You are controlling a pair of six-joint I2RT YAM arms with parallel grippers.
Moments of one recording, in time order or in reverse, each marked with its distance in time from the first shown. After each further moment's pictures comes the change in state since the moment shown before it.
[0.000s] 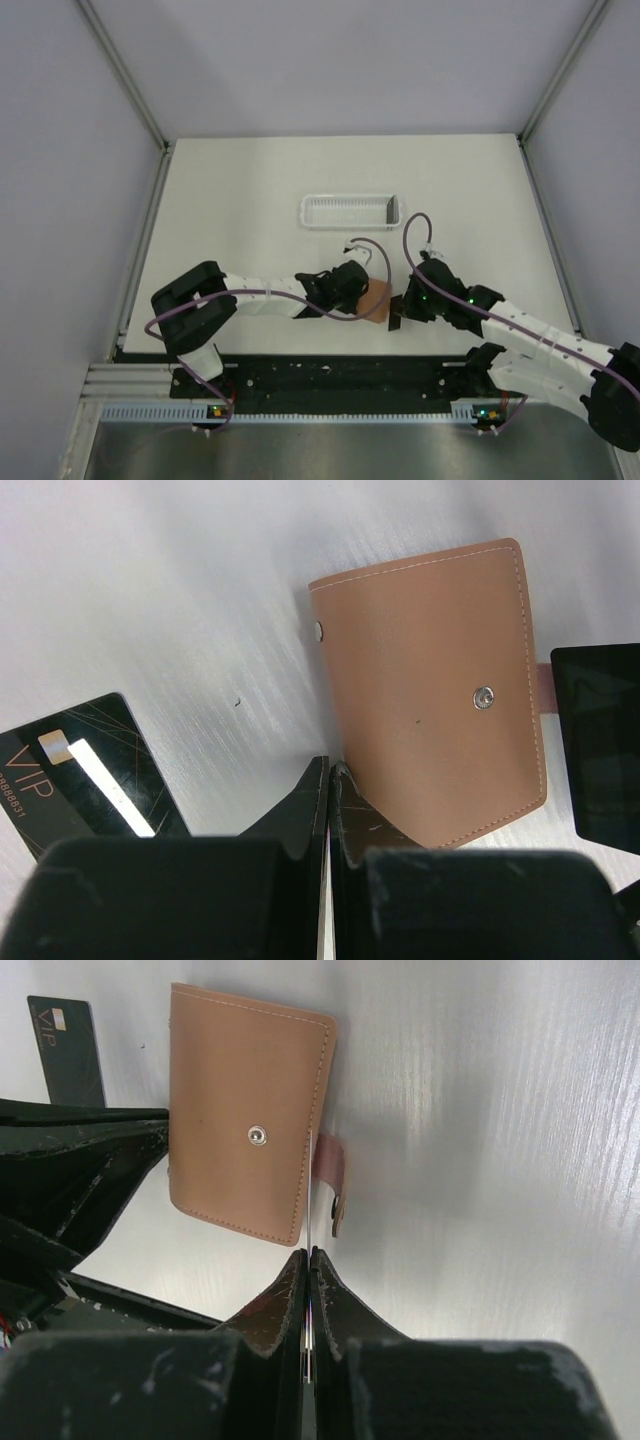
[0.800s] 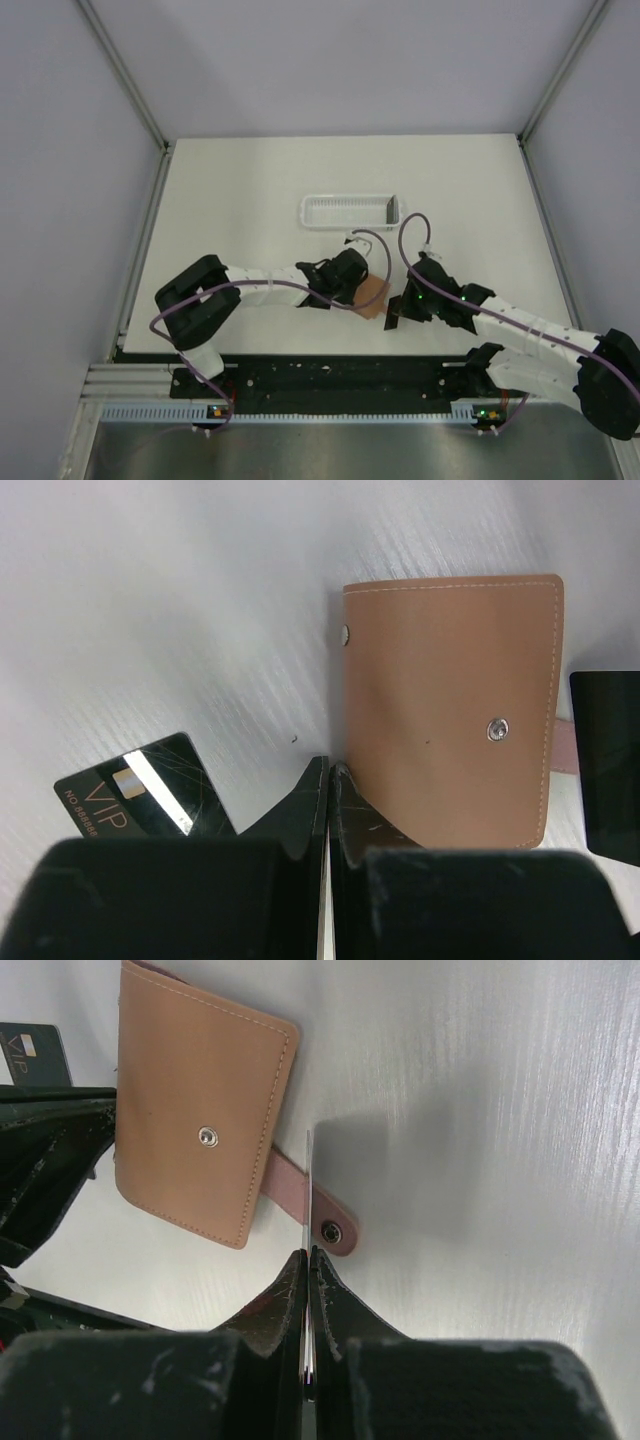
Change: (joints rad) left arm 0.076 0.036 0.076 -0.083 0.045 0.100; right arm 0.000 0.078 -0.004 0.048 0.018 0.051
